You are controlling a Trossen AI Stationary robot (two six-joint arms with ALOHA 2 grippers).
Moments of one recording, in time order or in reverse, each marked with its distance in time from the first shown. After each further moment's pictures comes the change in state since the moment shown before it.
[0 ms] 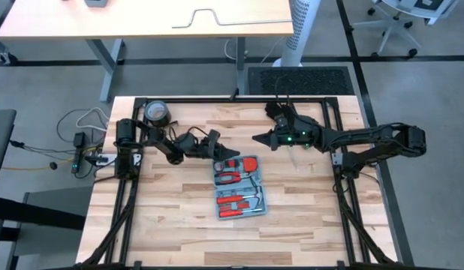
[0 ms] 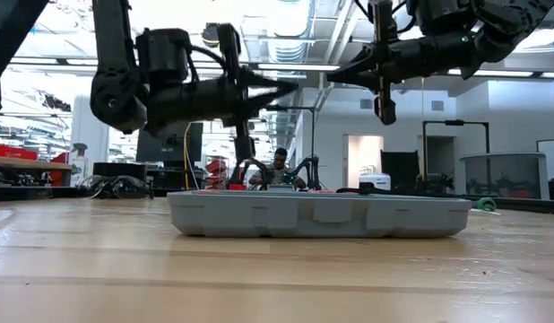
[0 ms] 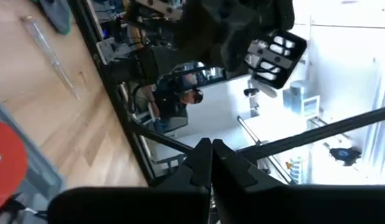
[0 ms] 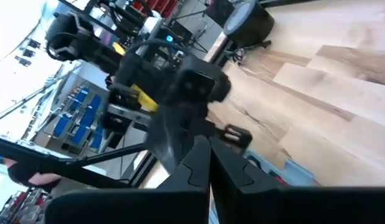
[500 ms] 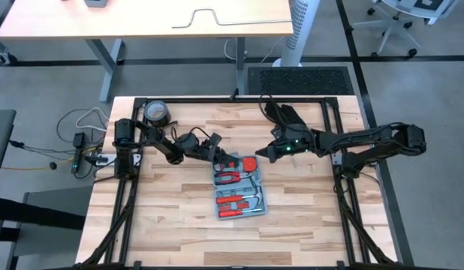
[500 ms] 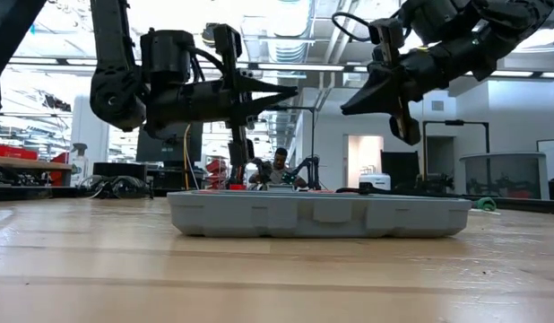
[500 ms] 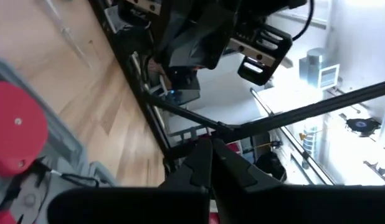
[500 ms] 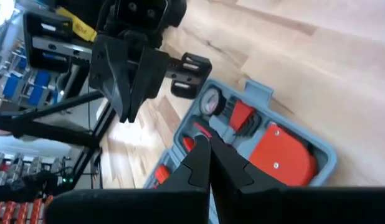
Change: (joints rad) left arm -0.002 -0.016 -0.002 -0.085 0.120 0.065; right arm 0.070 0.000 -0.001 -0.268 -0.003 -0.010
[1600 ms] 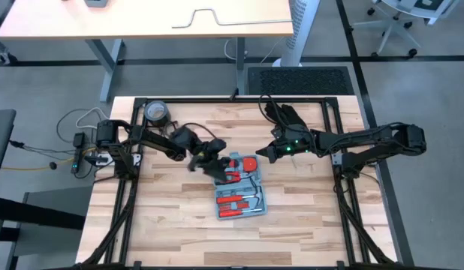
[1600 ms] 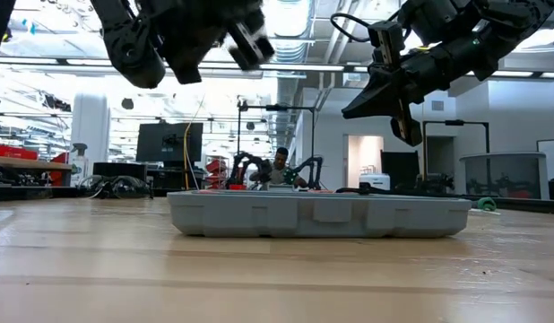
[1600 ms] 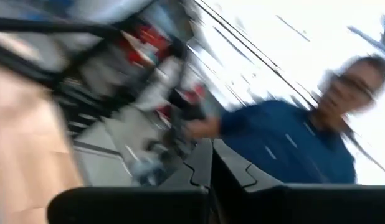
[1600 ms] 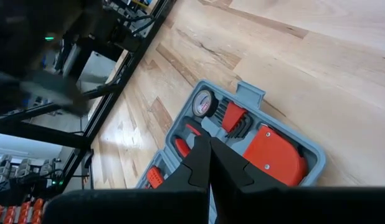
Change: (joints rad) left arm -0.046 -0.181 0.155 -0.002 0.582 0.046; right arm 0.010 0.000 0.000 -0.017 0.030 -0.018
